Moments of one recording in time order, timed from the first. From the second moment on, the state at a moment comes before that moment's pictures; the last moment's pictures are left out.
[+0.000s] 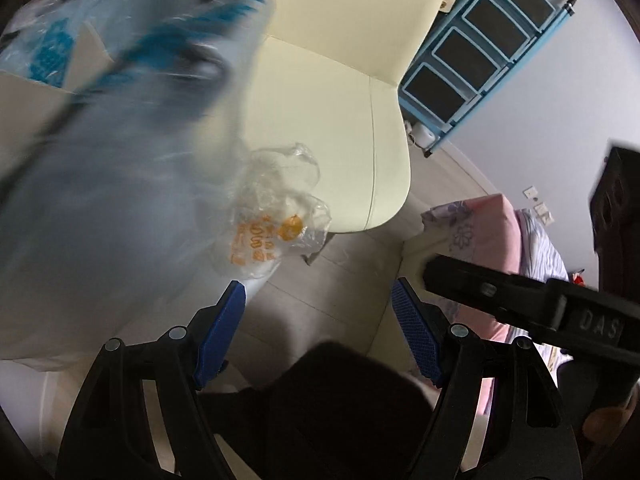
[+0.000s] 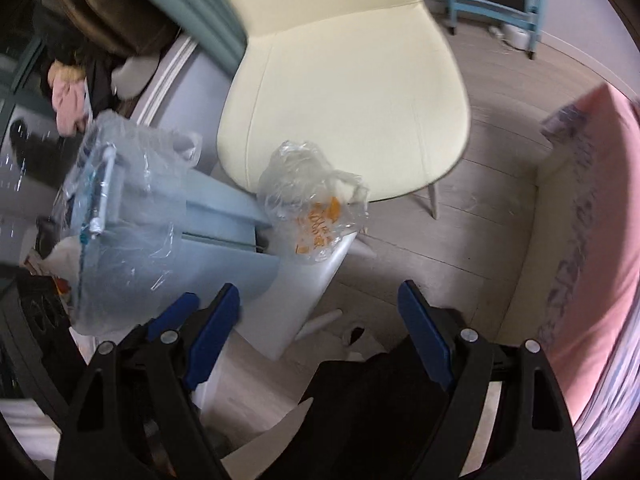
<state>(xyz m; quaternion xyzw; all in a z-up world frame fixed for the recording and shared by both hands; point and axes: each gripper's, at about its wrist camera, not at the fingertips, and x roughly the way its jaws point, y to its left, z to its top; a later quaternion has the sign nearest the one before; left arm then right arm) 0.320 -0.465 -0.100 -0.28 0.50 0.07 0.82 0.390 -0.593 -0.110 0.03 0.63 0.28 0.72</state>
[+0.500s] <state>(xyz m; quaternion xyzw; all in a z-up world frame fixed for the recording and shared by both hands) 0.351 -0.483 -0.209 -0.42 0.41 0.29 0.76 0.482 -0.531 -0.208 -0.14 0.63 0.45 0.62</state>
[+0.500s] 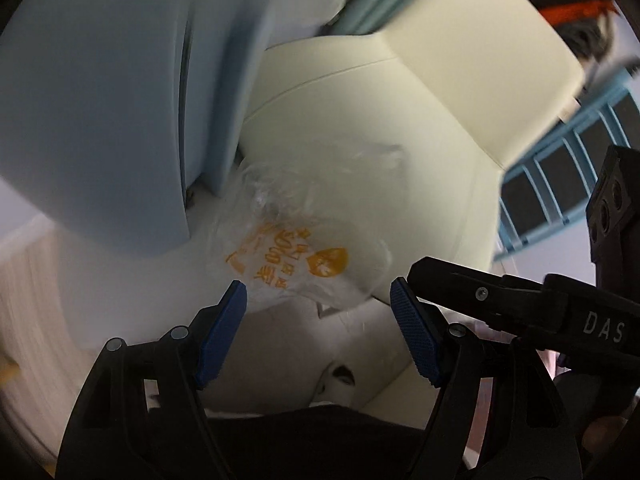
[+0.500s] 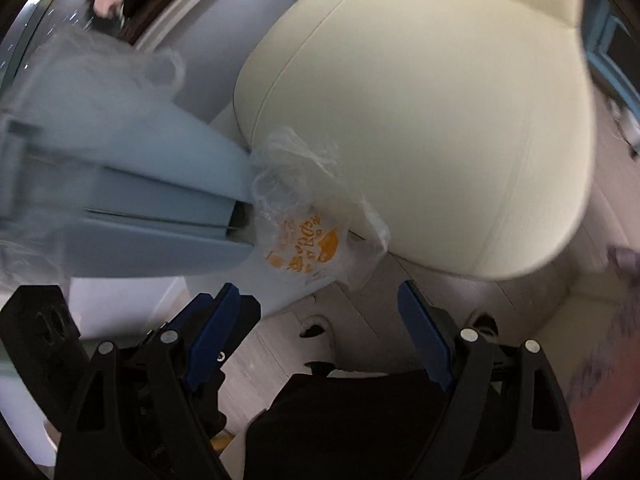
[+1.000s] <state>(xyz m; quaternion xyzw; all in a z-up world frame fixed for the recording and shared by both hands) 0.372 -0.458 -0.285 -0.40 0.39 0.35 0.75 0.499 -0.482 -0.286 -0.12 0.65 0.51 0.56</state>
